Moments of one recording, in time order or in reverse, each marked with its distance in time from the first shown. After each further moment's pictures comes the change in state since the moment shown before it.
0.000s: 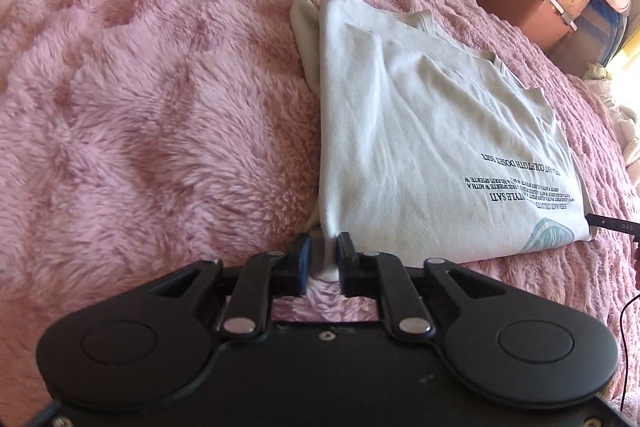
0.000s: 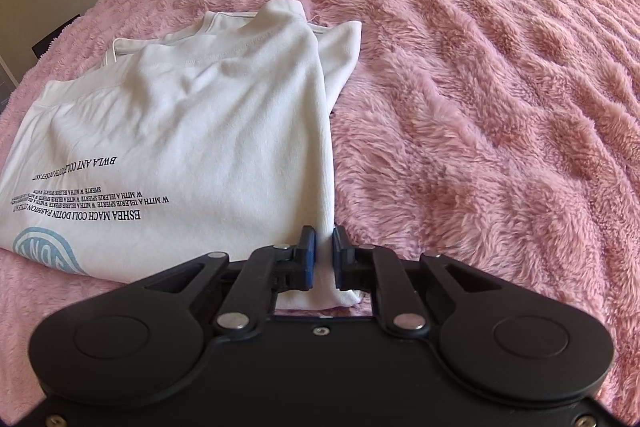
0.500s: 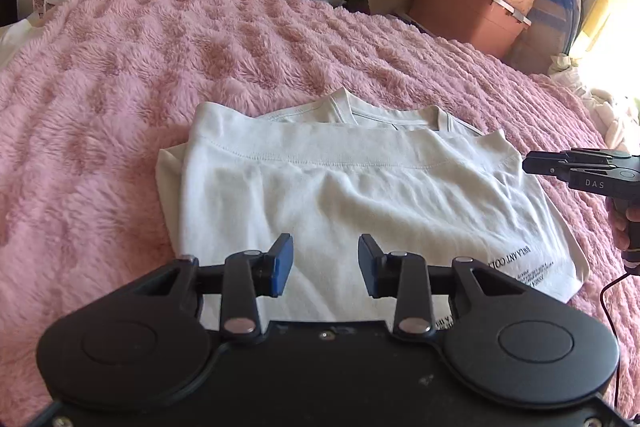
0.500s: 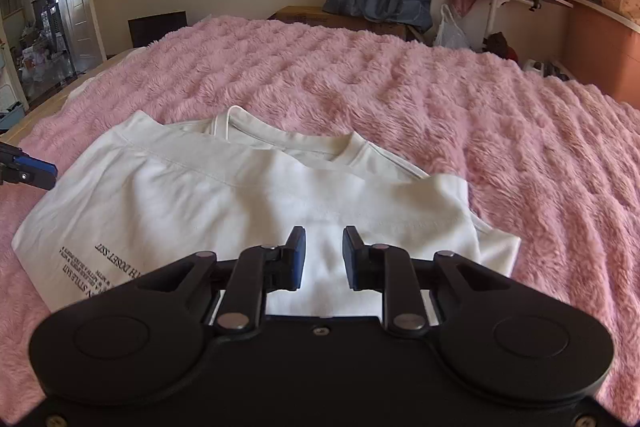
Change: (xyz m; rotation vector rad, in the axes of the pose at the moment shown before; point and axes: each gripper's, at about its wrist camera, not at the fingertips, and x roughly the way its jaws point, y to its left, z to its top) left arm 0.052 -0.084 0.097 0.172 -0.120 -0.056; right arm 0.022 0.114 0.107 -0.354 -0.195 0.184
